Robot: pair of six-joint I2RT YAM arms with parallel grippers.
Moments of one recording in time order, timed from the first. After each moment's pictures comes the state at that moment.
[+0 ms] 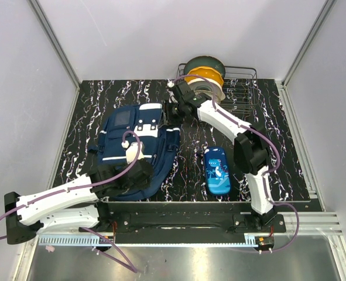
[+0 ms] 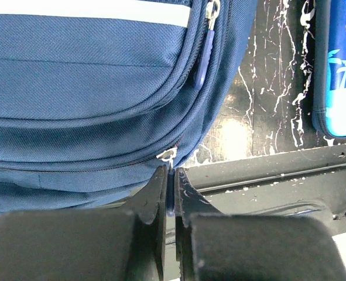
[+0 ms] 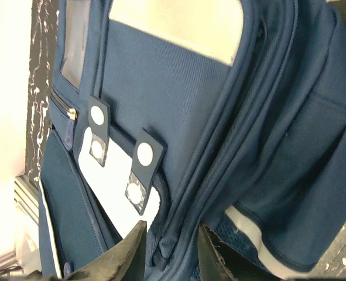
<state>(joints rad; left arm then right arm) -1.14 0.91 0.84 -0.95 -0.45 -1.04 0.65 2.13 1.91 -0.62 -0.35 0.57</state>
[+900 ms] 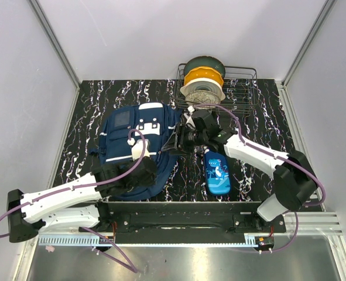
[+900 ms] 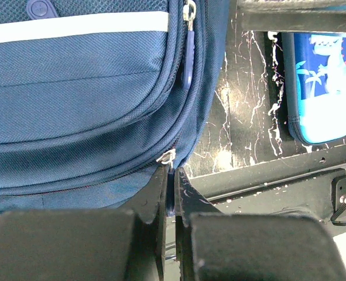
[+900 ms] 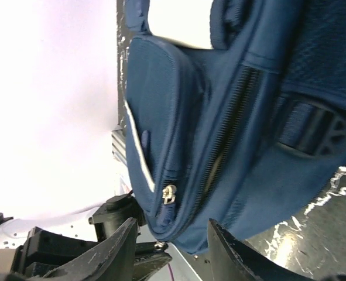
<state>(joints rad) -1.14 0.95 0.83 -0.81 -0.45 -0.99 0.71 1.55 1.09 -0.17 -0.49 0.98</state>
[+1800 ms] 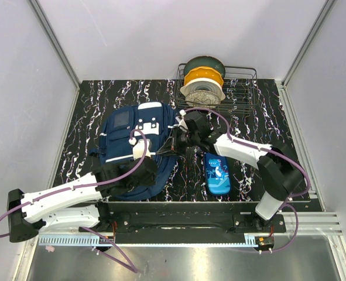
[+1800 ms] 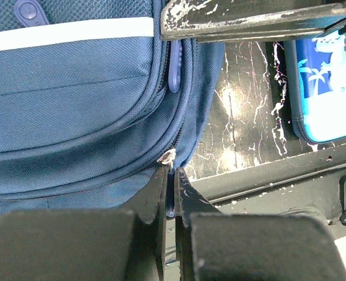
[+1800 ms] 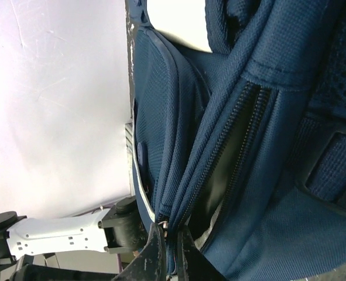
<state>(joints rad) -1.14 0.96 0.83 -0.79 -0.46 -0.94 0.74 1.70 1.10 0.00 -0.60 1.07</state>
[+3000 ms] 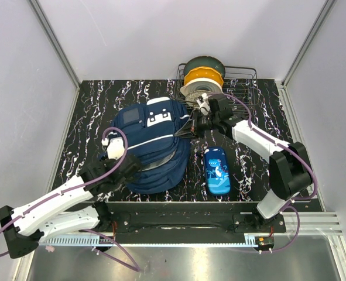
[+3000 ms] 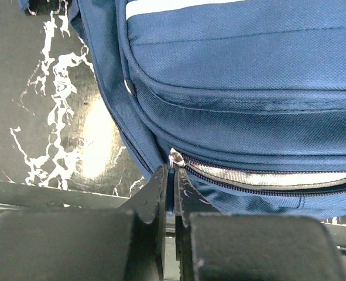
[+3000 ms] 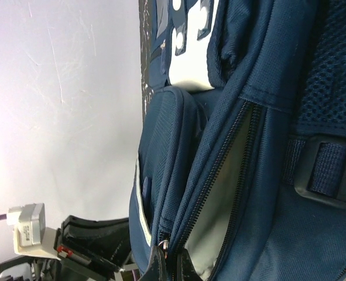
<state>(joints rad) -0.96 0.84 0.81 -1.10 -0.60 -1.07 0.48 1.65 1.19 -0.19 -0.76 0.95</state>
